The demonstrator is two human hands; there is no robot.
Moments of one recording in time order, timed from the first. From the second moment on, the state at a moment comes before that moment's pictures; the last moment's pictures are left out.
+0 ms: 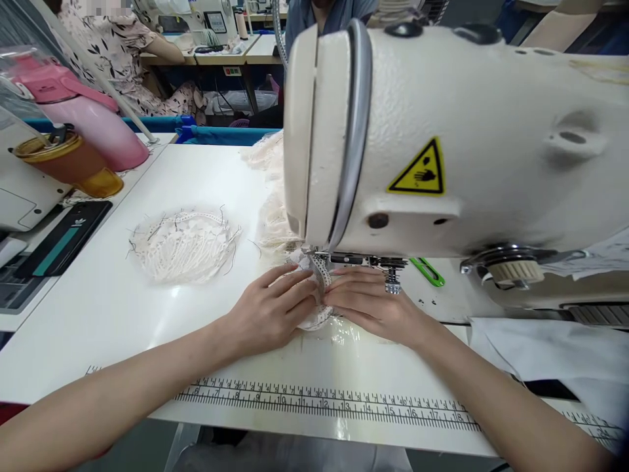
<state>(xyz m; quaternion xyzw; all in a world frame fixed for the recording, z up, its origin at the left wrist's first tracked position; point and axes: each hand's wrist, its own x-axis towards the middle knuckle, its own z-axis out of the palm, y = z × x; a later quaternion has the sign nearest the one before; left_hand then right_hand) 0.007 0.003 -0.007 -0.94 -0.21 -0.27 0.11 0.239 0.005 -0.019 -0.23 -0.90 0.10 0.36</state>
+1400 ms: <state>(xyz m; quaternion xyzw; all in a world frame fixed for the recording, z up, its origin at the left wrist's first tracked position) 0.004 0.006 -0.011 -0.94 -0.25 -0.24 0.04 0.228 -0.005 -0.017 -0.29 -0.91 0.01 0.30</state>
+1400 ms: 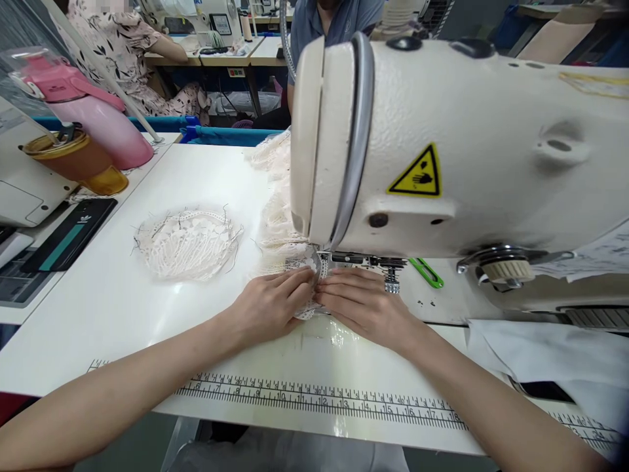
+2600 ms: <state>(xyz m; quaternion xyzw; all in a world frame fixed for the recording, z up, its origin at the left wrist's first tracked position) 0.008 0.009 -0.016 -0.93 -0.31 -0.18 0.05 0.231 0.005 -0.027 -0.31 -0.91 0.00 0.28</state>
